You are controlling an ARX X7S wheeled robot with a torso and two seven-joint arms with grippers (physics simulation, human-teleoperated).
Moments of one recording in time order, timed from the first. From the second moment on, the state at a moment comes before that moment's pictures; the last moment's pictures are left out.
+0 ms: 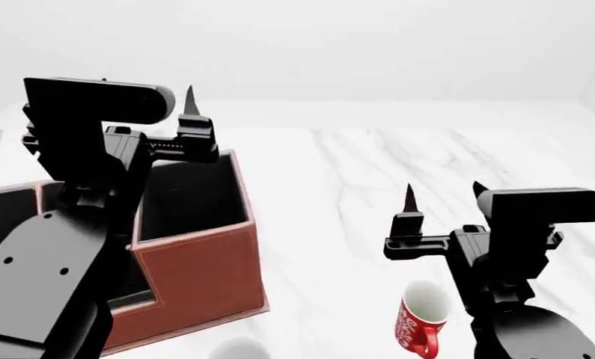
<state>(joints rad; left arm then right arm) -0.72 -0.19 0.05 0.67 -0.23 -1.13 -0.15 0.34 0.25 0.05 -0.78 0.36 1.07 0.19</state>
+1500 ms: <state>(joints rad) -0.72 -0.20 0.06 0.66 -0.26 -1.11 -0.18 -0.22 0.35 0.11 -0.88 0.49 0.97 0.26</state>
